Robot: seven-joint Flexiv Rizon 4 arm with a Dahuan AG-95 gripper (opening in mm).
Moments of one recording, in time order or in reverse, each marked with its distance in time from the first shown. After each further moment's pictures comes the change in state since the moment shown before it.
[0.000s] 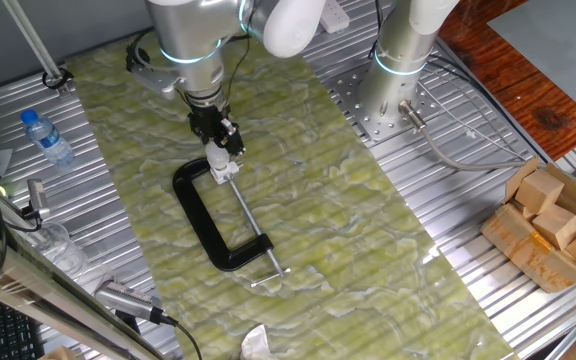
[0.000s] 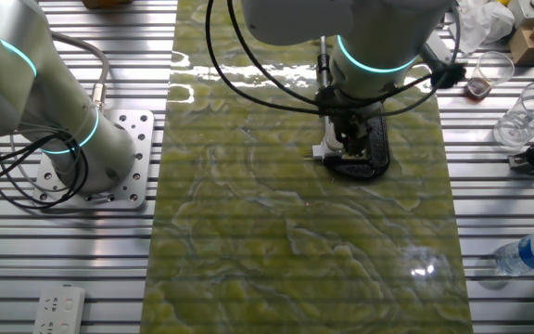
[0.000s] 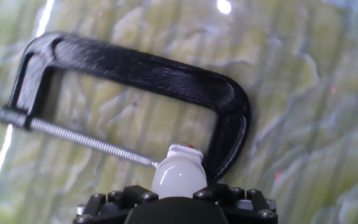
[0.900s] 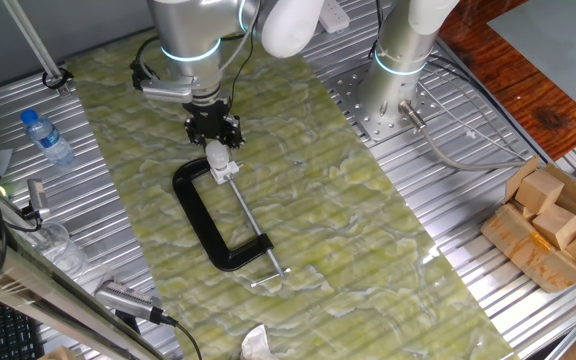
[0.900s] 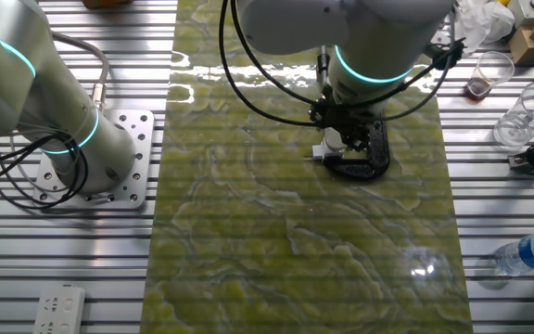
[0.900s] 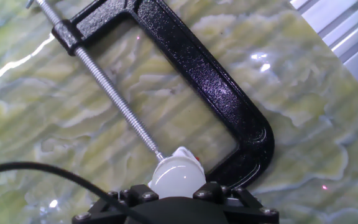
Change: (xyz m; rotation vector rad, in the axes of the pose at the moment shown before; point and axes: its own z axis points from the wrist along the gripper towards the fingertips) arm 0.000 -0.007 0.008 0.000 -0.013 -0.336
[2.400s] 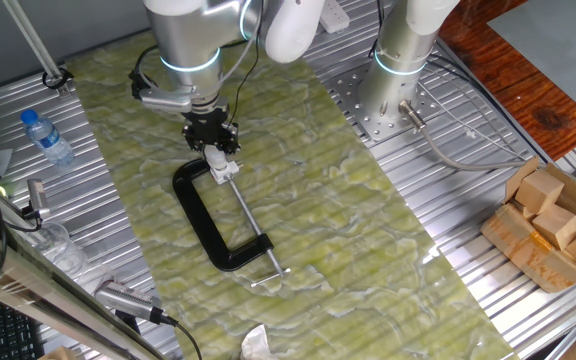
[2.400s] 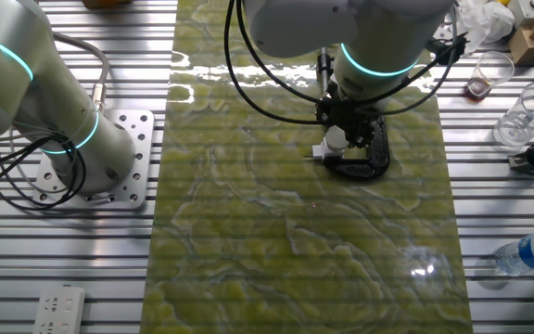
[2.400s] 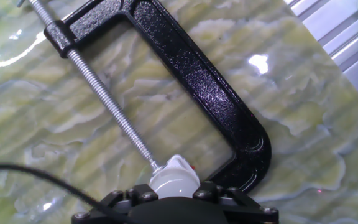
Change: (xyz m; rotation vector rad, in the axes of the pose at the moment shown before) arm -0.010 -0.004 0.006 0.019 0.013 0.013
